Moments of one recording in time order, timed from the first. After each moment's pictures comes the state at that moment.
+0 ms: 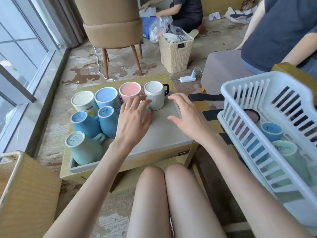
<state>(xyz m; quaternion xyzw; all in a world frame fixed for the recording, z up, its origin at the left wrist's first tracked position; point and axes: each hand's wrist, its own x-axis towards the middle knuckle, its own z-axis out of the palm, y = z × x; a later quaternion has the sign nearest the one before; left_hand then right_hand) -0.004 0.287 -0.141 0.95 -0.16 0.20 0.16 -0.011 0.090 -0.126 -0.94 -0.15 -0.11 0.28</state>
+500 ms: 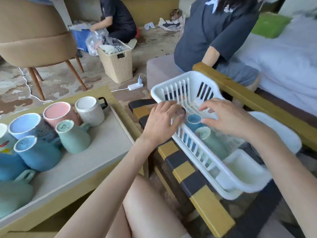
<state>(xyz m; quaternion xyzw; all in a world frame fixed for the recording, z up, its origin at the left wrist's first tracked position) -0.021 0.052 -0.134 0.86 -0.42 0.10 0.27 -0.131 -0.124 -0.050 -0.99 0.08 -0.01 0.12</state>
